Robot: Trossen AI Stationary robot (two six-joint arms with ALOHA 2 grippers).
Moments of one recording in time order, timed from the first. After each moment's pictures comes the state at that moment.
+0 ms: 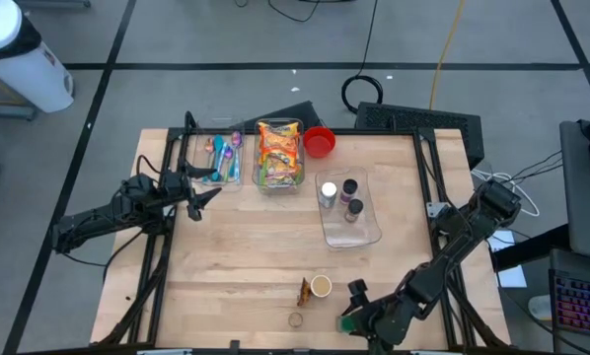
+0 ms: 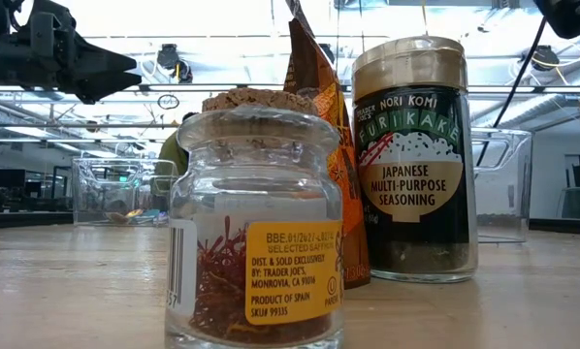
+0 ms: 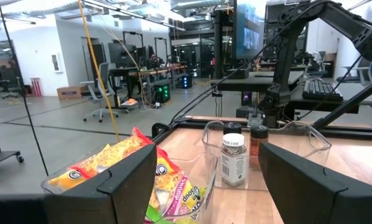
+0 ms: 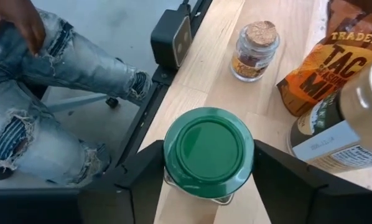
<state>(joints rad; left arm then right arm) 0.29 0.01 0.11 0.01 0.00 0.06 0.84 1.68 1.06 -0.17 0.29 0.37</state>
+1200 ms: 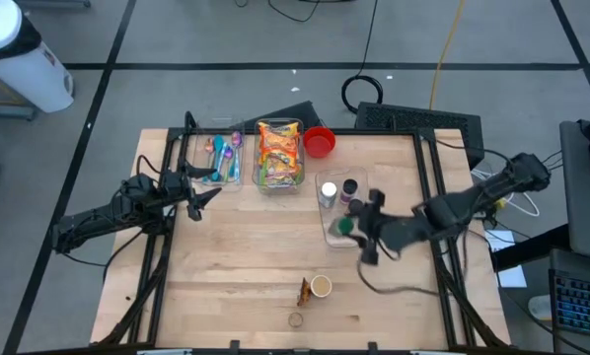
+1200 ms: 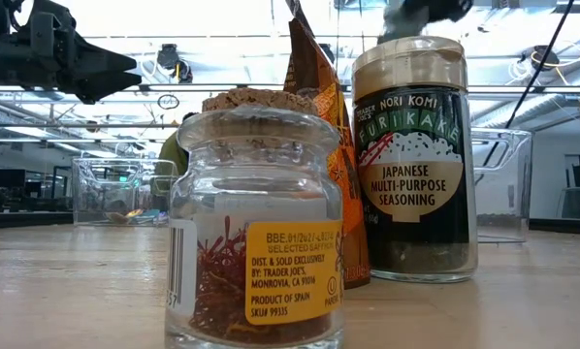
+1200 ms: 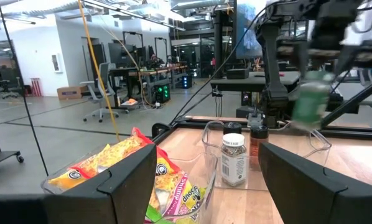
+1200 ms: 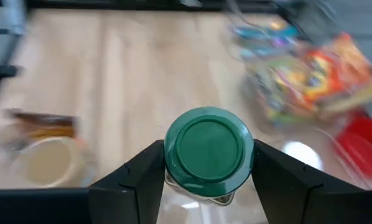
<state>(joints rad) 0.29 0.01 0.11 0.01 0.00 0.06 0.44 1.20 1.06 -0.55 0.54 0.32</state>
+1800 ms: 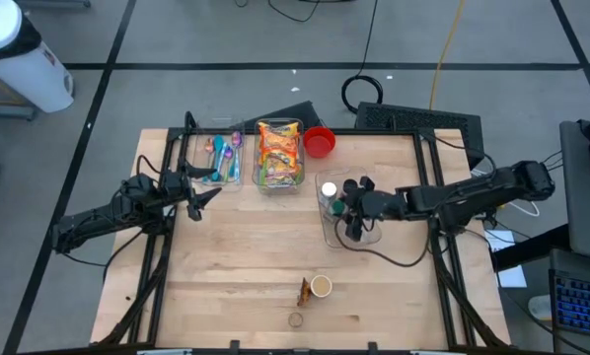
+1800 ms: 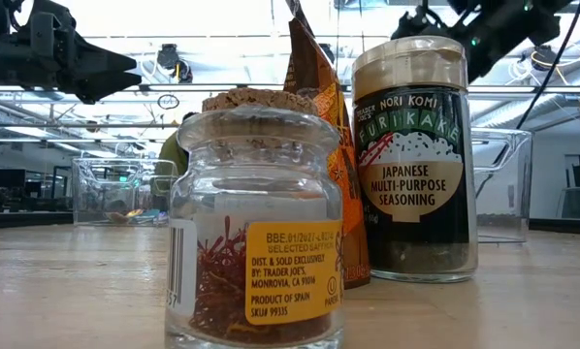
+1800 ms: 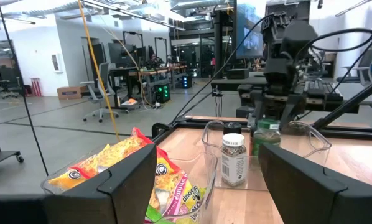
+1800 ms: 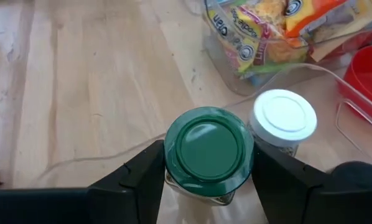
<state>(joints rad) 0.29 0.01 0.11 0.01 0.00 0.06 0.09 1.21 0.68 -0.11 0.31 0.28</state>
